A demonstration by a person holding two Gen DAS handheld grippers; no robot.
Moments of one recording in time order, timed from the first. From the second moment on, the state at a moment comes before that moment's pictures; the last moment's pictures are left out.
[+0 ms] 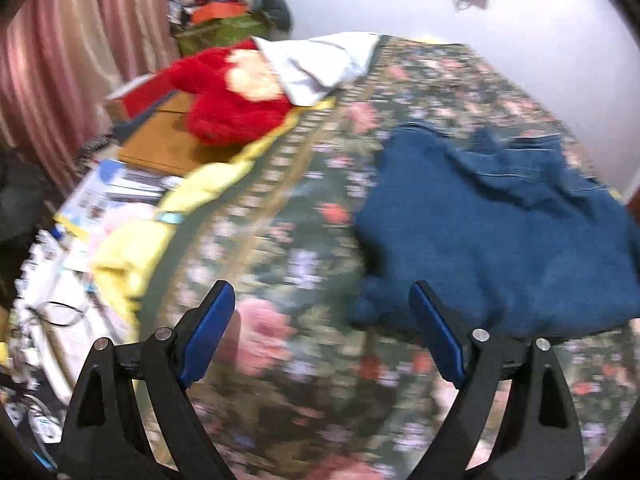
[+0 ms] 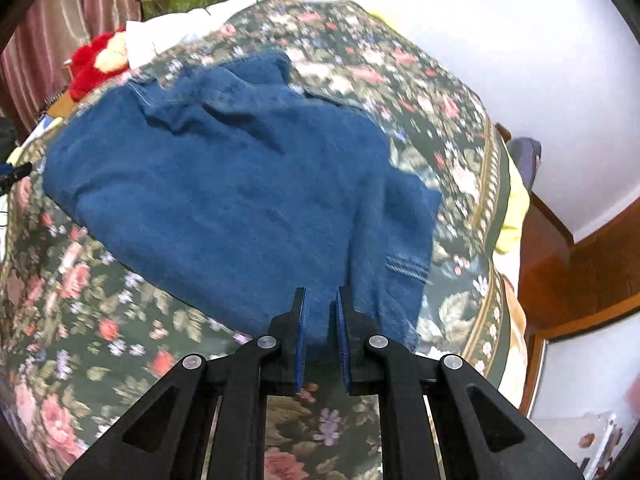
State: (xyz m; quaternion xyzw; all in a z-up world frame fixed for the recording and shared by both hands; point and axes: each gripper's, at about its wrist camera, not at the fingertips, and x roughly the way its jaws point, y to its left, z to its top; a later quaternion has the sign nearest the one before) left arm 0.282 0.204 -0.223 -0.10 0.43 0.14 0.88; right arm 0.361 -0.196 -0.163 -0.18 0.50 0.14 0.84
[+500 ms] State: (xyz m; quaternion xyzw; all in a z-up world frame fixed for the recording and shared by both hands) left arm 0.326 0.167 -0.295 -0.45 0.47 0.01 0.76; right arm 0.366 -0.124 -0.184 -0.25 0.46 0.18 0.83
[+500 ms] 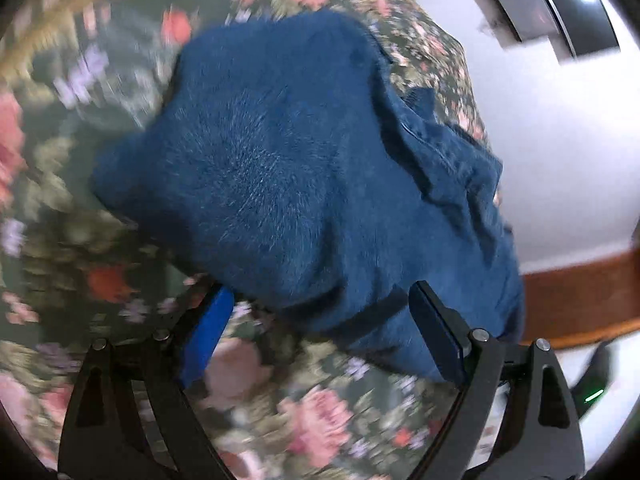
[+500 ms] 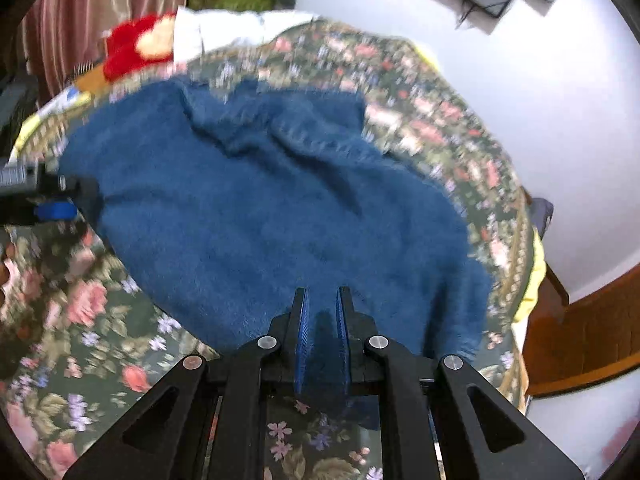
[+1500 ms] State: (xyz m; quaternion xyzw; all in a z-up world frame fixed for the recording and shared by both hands) left arm 0.319 0.115 -0.191 -0.11 0.37 0.11 0.91; right arm 0.393 -0.045 -0.211 -0.03 0.58 0.38 0.72
